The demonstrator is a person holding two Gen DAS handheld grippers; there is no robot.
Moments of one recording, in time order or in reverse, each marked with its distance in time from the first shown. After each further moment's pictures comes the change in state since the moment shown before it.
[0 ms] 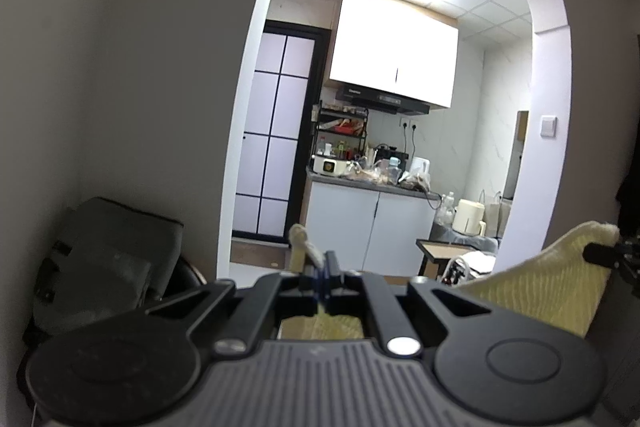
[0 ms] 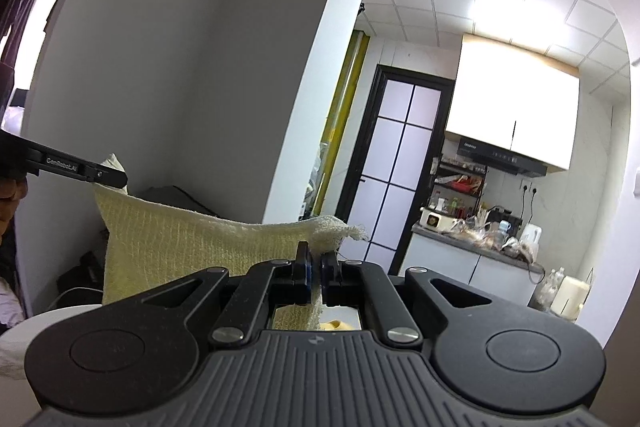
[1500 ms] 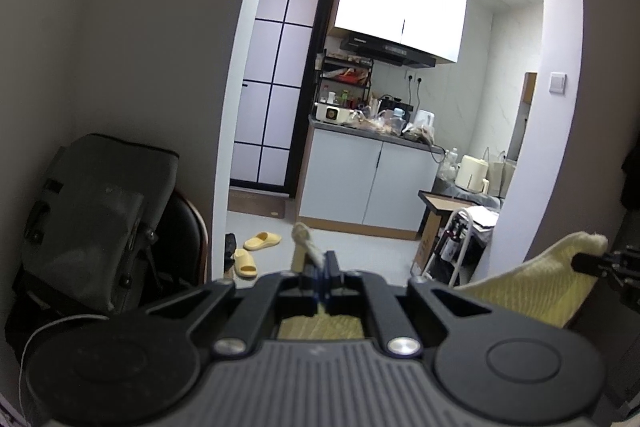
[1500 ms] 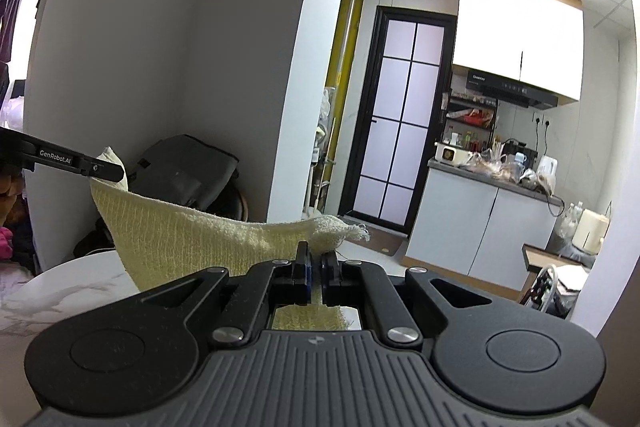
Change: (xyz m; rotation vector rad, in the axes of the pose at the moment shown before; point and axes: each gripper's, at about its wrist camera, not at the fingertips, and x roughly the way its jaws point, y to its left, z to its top) left arm 0.004 0.003 -0.064 -0.035 0.178 0.007; right arm -0.015 0.021 -0.077 0.132 0.176 0.060
